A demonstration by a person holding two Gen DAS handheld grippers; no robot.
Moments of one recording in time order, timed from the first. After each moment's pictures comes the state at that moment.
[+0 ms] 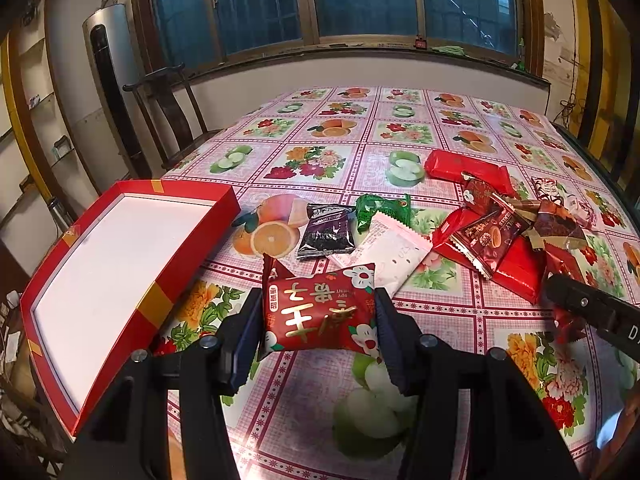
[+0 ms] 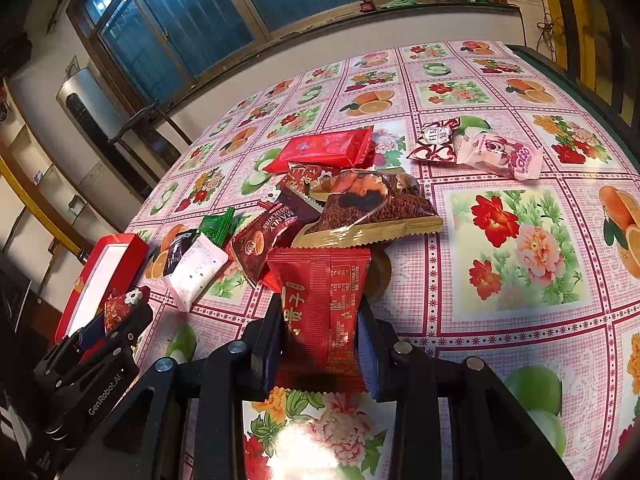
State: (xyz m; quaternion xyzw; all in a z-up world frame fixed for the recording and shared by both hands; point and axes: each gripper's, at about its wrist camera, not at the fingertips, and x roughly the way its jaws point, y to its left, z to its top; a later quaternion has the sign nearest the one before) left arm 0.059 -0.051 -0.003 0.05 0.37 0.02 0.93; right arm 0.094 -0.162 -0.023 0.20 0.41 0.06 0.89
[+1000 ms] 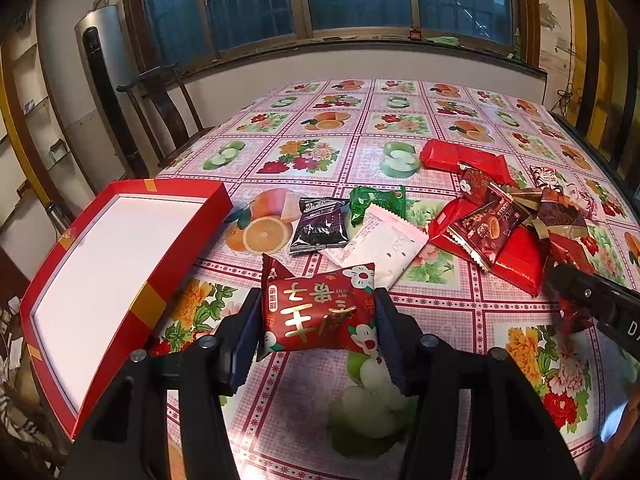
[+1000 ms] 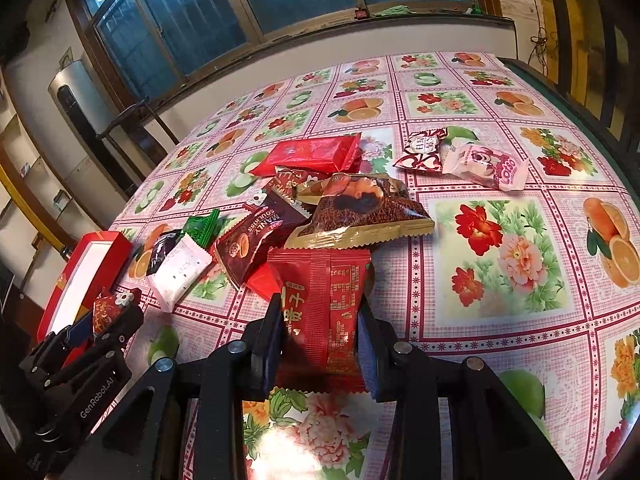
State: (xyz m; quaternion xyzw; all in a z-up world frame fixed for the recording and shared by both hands) left arm 0.063 -0.057 -0.007 0.06 0.38 0.02 0.92; right arm 0.092 -0.160 -0.019 0.17 0.40 0.03 0.90
